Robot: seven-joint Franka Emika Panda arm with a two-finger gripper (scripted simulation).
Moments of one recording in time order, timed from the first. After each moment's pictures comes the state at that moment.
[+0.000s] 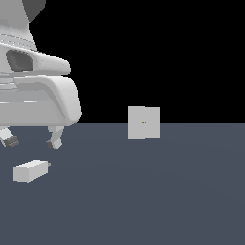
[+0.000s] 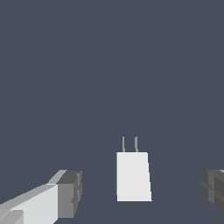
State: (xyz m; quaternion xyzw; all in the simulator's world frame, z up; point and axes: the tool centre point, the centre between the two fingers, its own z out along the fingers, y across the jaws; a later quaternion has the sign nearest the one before) arm -0.074 0.167 0.063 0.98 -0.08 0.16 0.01
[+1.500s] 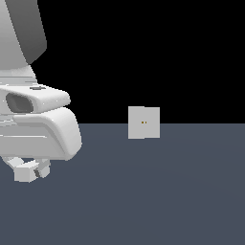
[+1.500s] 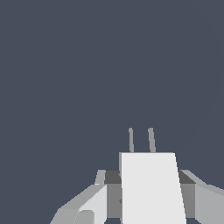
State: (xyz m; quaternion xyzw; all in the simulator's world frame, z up) arm -0.074 0.167 0.012 0.98 -0.09 0.16 0.01
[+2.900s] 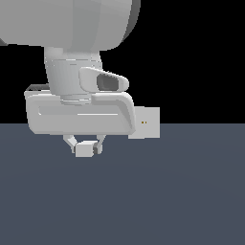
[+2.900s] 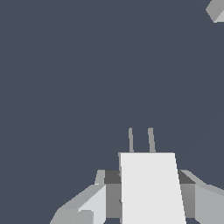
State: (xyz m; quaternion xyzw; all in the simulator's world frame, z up) arm -0.047 0.073 0.046 0.99 -0.05 0.16 0.01
